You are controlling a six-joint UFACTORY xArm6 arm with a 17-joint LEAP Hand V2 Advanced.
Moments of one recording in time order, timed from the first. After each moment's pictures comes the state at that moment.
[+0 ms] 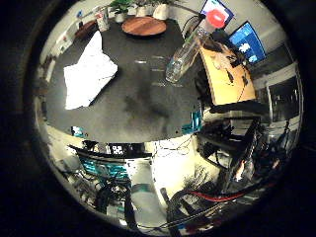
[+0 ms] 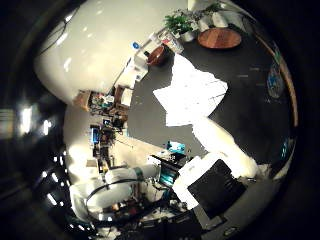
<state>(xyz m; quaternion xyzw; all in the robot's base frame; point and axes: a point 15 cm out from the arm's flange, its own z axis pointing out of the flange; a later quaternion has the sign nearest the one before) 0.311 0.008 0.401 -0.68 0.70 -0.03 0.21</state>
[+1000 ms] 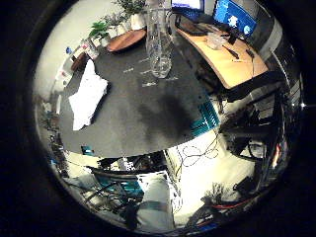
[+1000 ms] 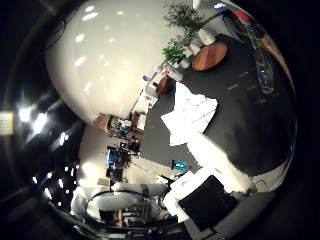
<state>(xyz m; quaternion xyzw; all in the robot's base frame) 0.283 -0.087 0.355 -0.59 0.74 -0.04 0.33</state>
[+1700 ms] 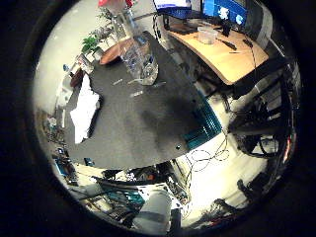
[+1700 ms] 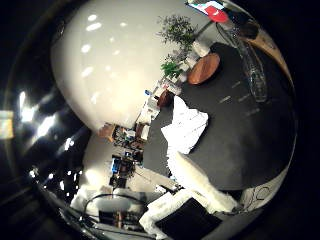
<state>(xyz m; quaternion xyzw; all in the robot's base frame) 0.290 -0.149 0.330 -0.54 0.74 -0.03 0.39</state>
